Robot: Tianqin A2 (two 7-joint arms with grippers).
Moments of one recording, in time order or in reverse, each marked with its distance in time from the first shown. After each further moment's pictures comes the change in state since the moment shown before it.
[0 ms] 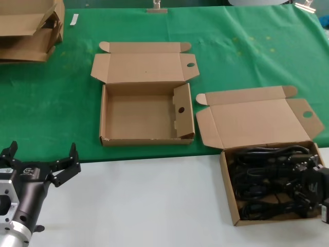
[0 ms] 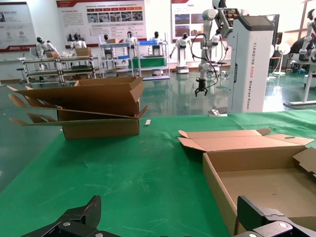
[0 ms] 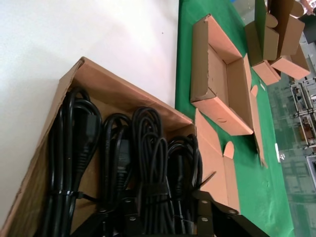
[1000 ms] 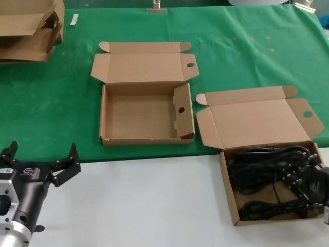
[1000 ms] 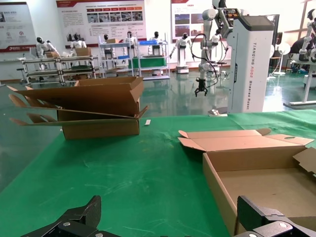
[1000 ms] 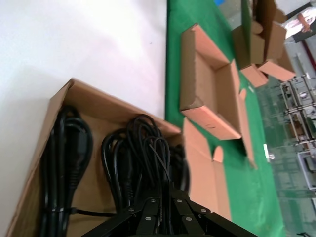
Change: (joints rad) left arm 0.000 0.000 0.000 0.000 0.000 0.000 0.000; right arm -0.083 0.026 0.033 0.119 0.016 0.037 0.069
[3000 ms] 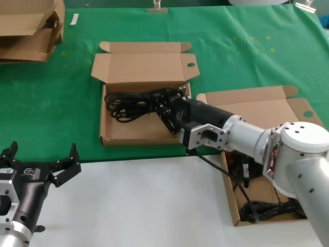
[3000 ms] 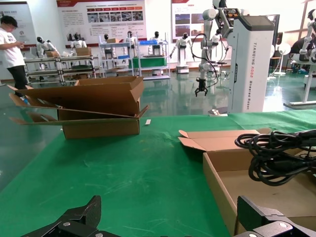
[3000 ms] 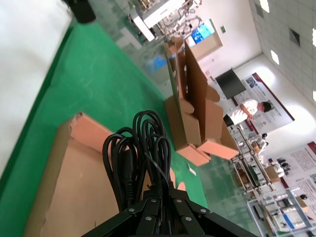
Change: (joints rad) left arm 0.000 0.000 0.000 0.000 0.000 0.000 0.000; right arm 0.601 -0.668 -0.099 -0.699 0.031 0.050 -0.371
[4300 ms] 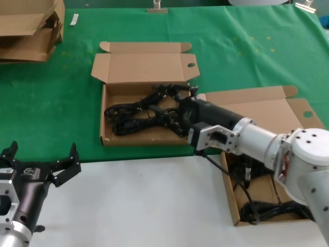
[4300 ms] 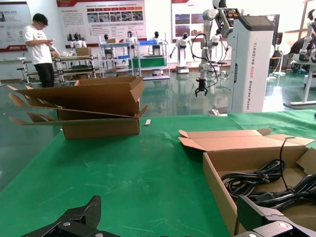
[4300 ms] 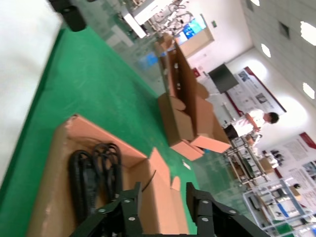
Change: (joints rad) left arm 0.000 0.000 0.000 0.000 0.000 0.000 0.000; right arm -0.099 0.048 -0.007 0.195 -0.036 0.033 0.146
